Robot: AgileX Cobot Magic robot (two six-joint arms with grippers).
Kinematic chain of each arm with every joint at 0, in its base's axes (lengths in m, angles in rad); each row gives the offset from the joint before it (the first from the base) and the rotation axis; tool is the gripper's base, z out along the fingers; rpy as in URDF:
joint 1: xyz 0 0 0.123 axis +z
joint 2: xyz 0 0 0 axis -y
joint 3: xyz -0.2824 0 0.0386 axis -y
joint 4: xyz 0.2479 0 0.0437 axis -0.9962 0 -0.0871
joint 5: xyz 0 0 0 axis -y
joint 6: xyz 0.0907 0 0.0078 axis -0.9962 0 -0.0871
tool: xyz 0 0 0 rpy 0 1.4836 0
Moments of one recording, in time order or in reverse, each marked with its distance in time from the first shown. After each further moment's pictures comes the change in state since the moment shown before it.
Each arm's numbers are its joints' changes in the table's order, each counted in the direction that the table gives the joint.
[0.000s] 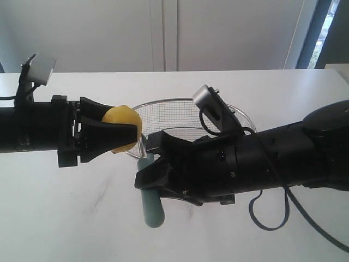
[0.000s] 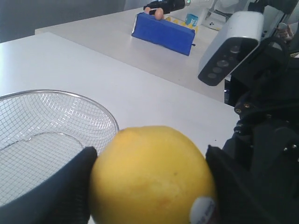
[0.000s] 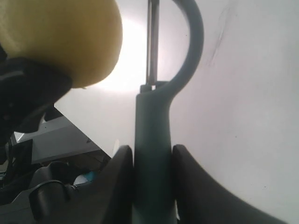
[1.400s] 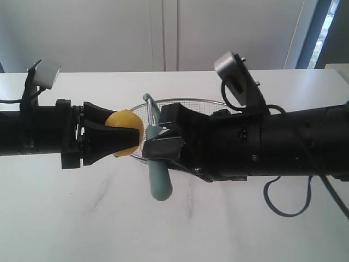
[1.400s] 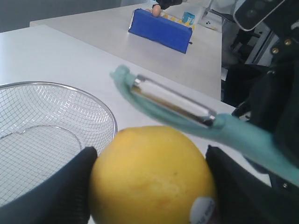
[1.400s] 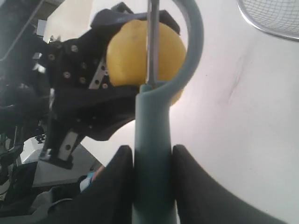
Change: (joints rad) left arm 0.000 -0.038 0.006 0.001 -0.013 0.000; right arm 0.000 0.156 0.000 0.003 0.083 0.000
